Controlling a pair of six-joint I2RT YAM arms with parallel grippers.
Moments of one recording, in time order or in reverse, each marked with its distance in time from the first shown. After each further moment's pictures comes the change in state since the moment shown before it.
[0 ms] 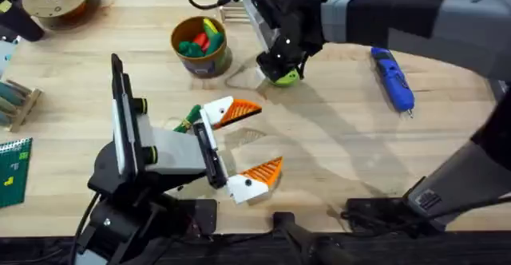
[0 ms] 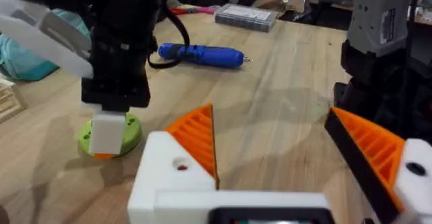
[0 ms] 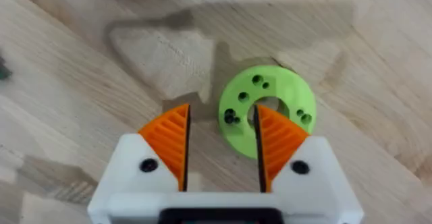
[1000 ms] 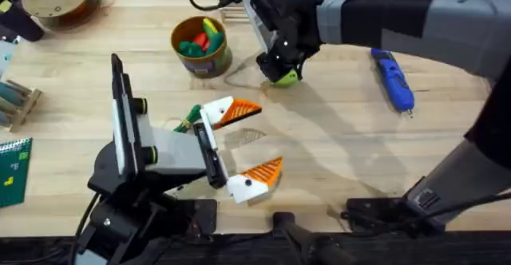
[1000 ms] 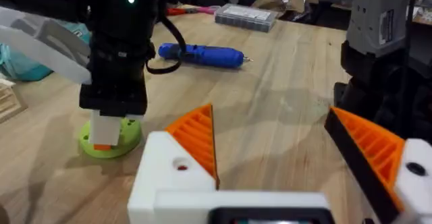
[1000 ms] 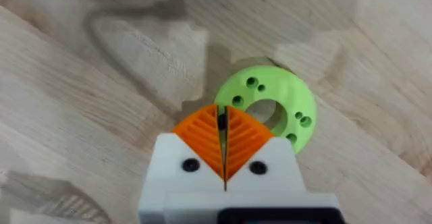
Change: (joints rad) left arm 0.000 0.000 0.000 0.000 0.000 0.000; right arm 0.000 0.021 0.002 0.010 0.021 0.012
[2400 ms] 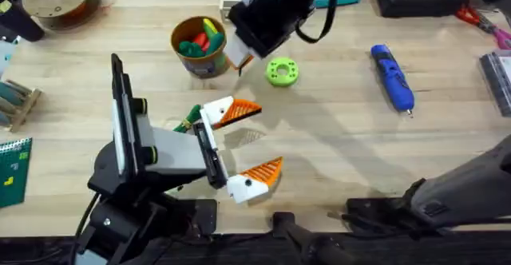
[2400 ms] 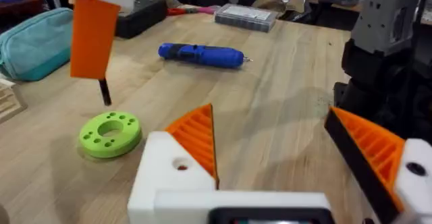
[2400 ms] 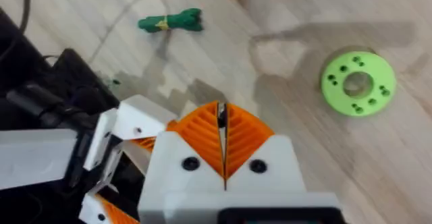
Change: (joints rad) left arm 0.000 0.000 0.000 0.000 0.000 0.000; right arm 0.115 -0.121 0.507 -0.579 -0.361 -0.019
